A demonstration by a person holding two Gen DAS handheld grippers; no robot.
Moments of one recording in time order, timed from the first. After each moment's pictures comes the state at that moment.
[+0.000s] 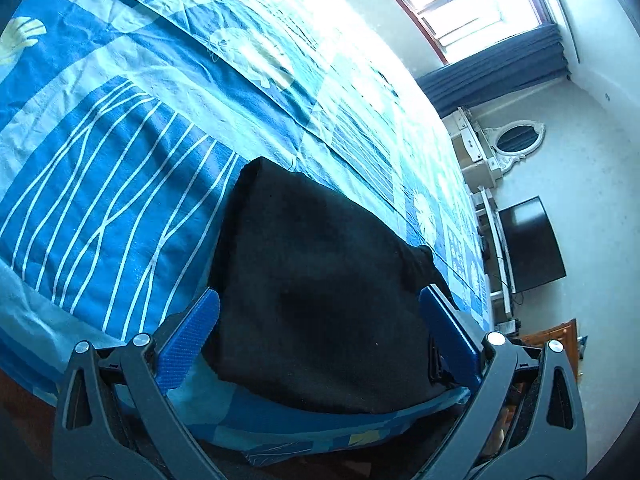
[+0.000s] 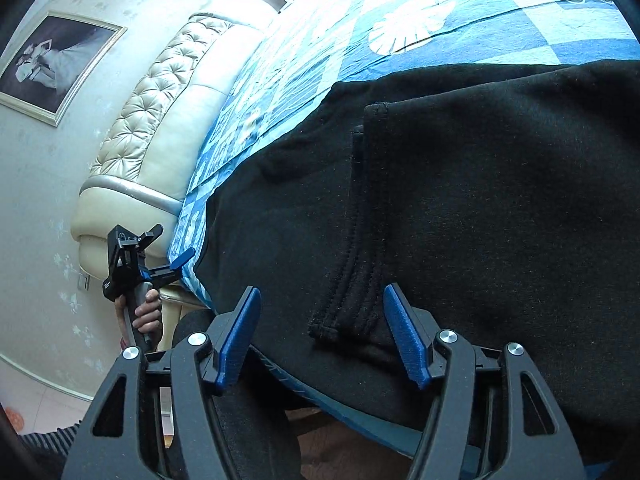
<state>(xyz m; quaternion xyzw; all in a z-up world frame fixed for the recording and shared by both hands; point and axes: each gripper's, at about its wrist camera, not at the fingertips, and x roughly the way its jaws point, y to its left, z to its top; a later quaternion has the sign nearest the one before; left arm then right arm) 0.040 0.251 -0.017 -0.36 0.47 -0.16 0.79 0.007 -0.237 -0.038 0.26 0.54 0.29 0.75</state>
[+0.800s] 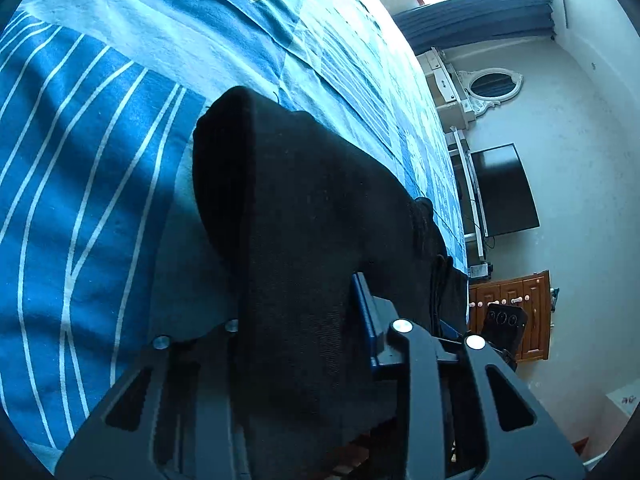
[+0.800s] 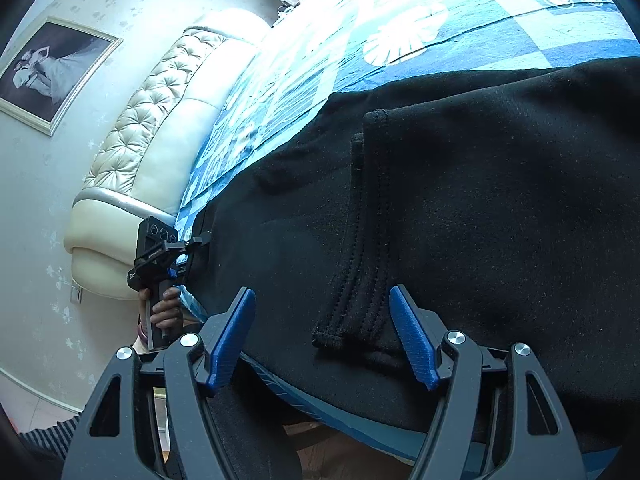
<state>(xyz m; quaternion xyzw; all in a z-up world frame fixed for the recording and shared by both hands) 0.097 0.220 -0.076 -0.35 0.53 -0.26 0.73 -0.002 -0.235 -0.031 0.27 0.52 0.26 0.77</state>
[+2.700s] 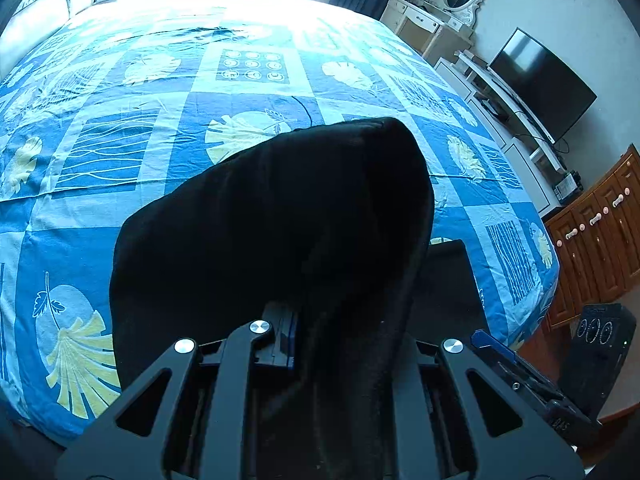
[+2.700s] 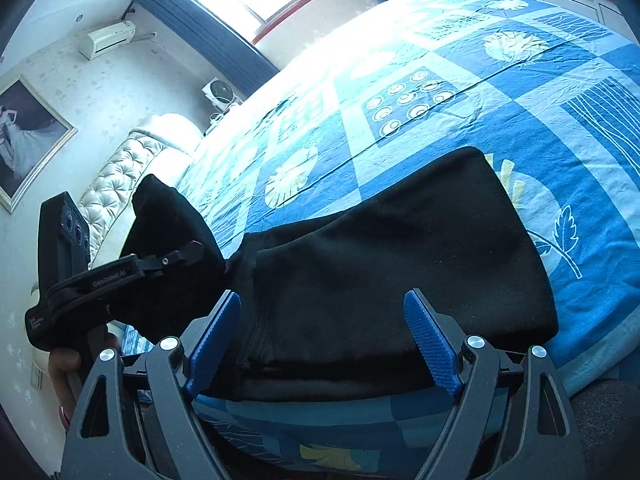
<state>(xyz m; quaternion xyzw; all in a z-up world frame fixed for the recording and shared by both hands) 0.070 -0.132 0.051 -0.05 0.50 -0.21 0.84 -0.057 -0.355 0.032 0.30 0.40 0.07 0.86</state>
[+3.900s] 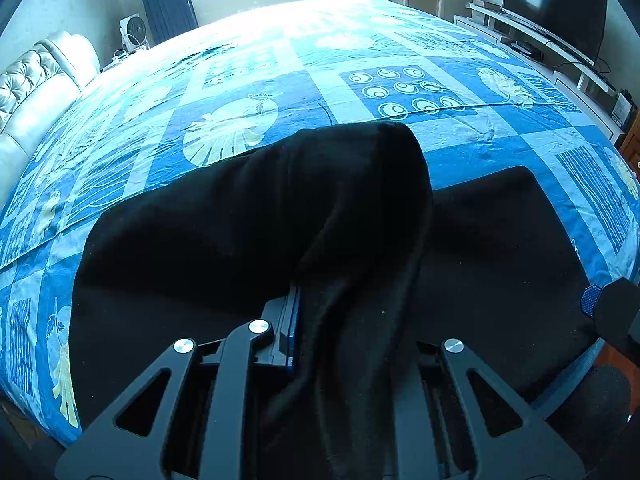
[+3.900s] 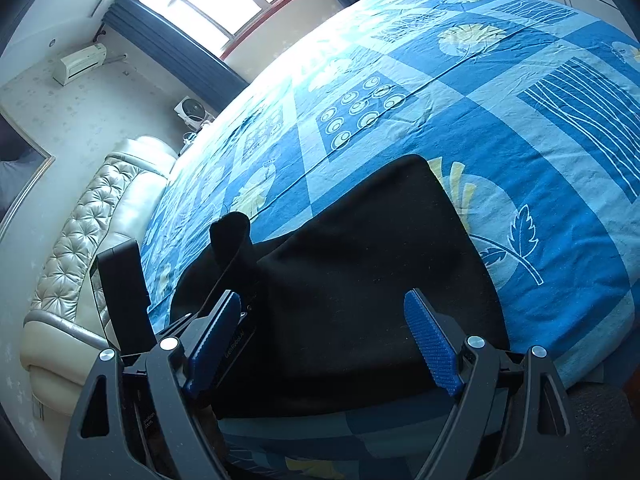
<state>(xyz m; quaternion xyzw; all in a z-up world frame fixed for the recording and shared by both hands) 0.046 -0.218 -0.016 0.12 0.46 -0.13 0.87 -0.059 -0.382 0.023 0.32 0.40 0.02 0.86</state>
